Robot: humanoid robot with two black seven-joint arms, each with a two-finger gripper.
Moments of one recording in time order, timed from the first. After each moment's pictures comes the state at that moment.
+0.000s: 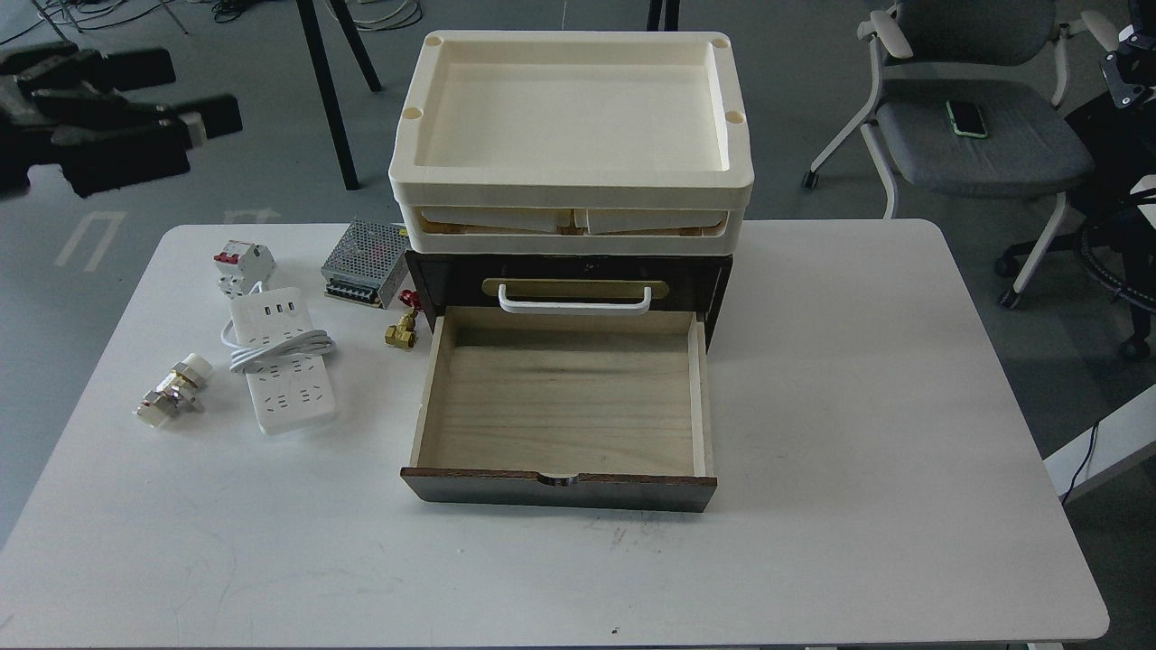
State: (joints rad) left arm -0.38 1.21 -1.15 -1.61 1.94 -0.49 -0.49; right arm 0.89 -0.63 0.74 0.52 0.20 0.49 0.42
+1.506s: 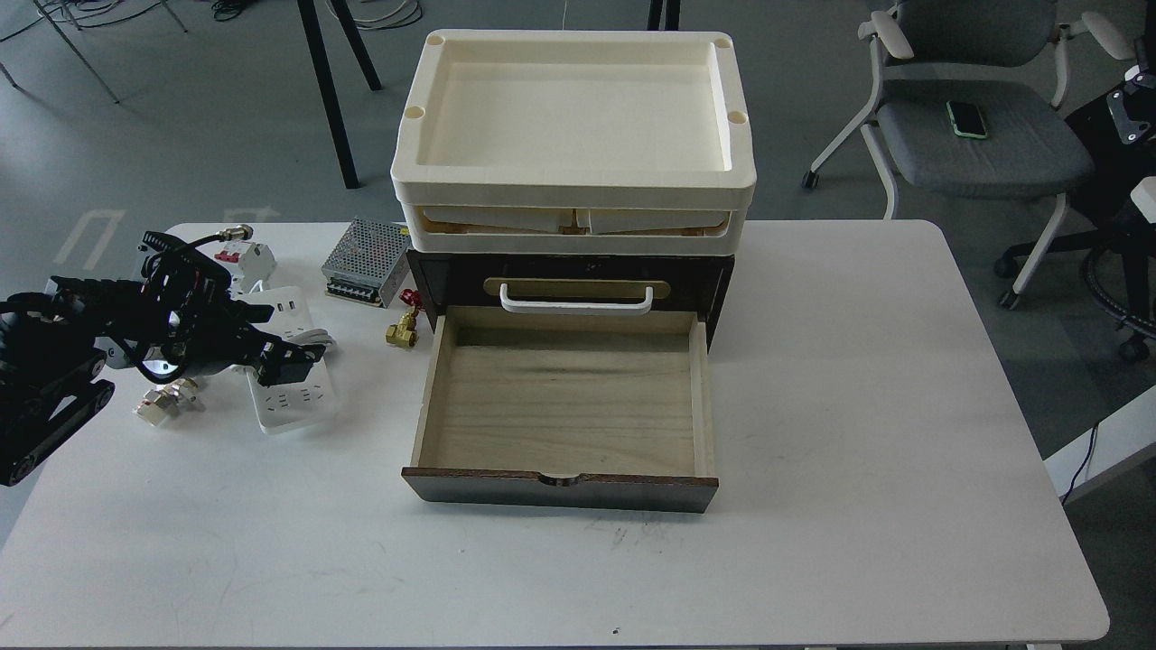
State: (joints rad) left arm -0.76 0.64 -0.44 -0.76 2.18 -0.25 -0.49; right arm 0.83 -0.63 0.75 0.52 0.20 0.49 0.42
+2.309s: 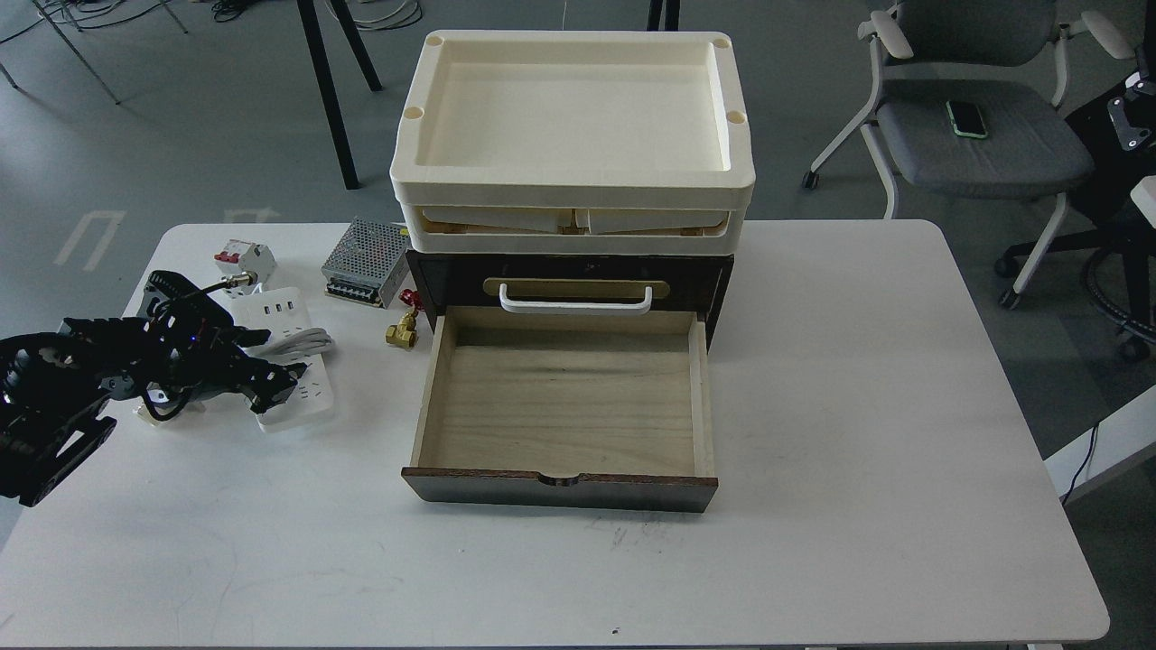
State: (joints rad) left arm -0.76 0.54 -0.28 -0.52 2.18 -0.03 -0.49; right arm 0.82 -0.63 0.75 0.51 0.21 0.49 0.43
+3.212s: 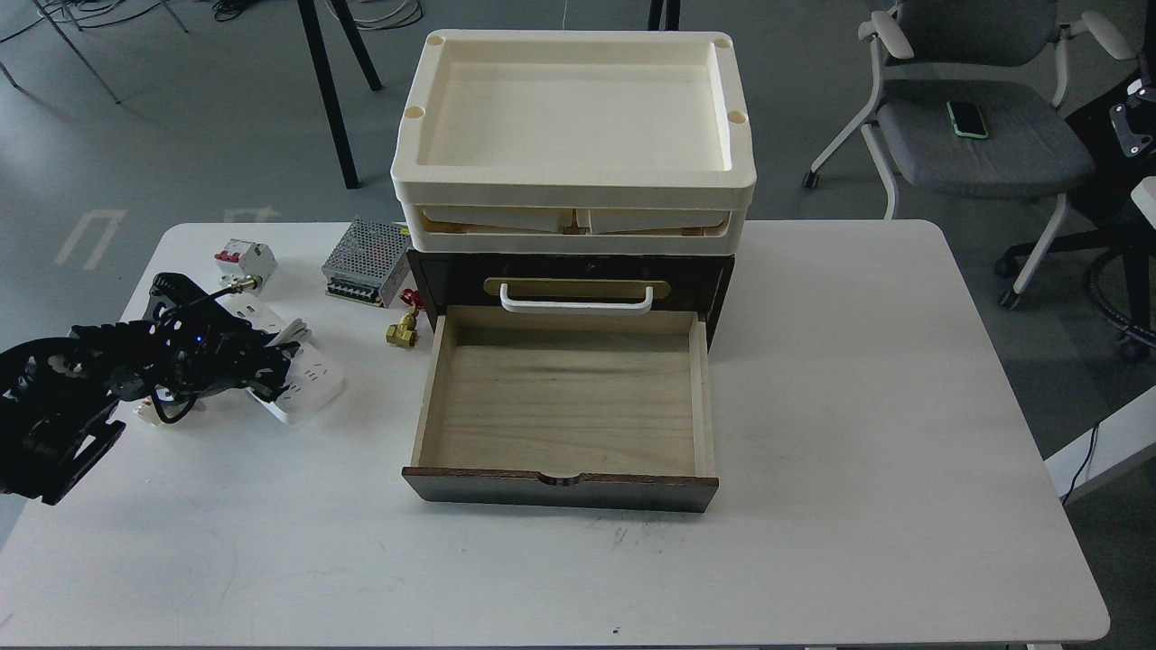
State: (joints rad) left arm -0.78 0.47 -0.26 -0.38 2.18 0.14 -0.49; right arm 0.81 -0.63 0.75 0.51 0.21 0.49 0.43
